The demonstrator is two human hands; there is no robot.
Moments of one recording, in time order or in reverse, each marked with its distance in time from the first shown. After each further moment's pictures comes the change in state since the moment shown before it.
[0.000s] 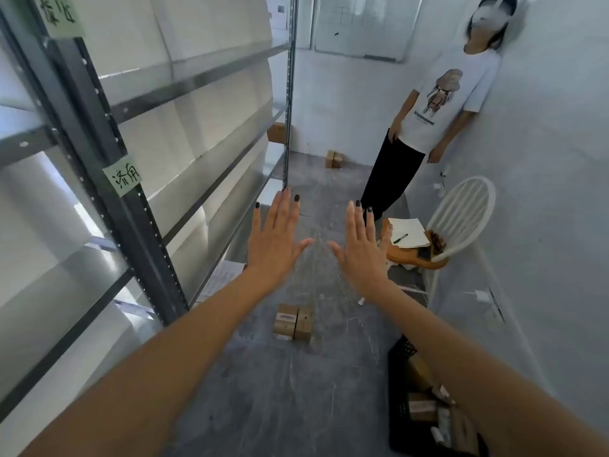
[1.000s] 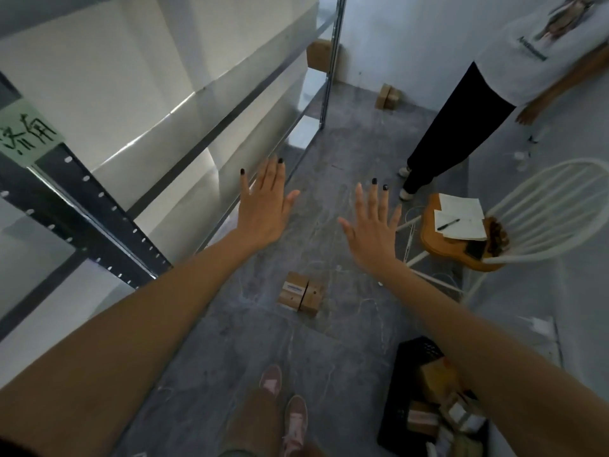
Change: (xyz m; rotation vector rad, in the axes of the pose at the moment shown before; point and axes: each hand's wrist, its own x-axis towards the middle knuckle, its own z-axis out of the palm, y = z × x) left_hand 0.190 -0.044 0.169 -0.130 -0.267 -0.255; right_hand 0.207 0.071 0.176 0.006 -0.280 -0.088
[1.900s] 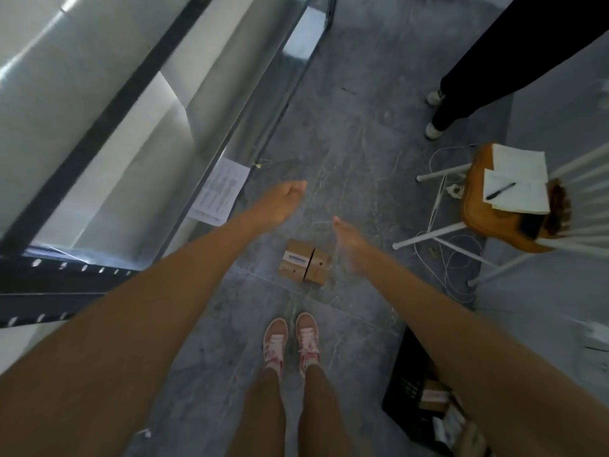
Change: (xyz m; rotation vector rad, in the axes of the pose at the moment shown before) left_hand 0.162 -0.068 0.183 -0.789 -0.603 -0.281; right_hand 0.156 -0.043 0.211 1.040 -0.703 0.747
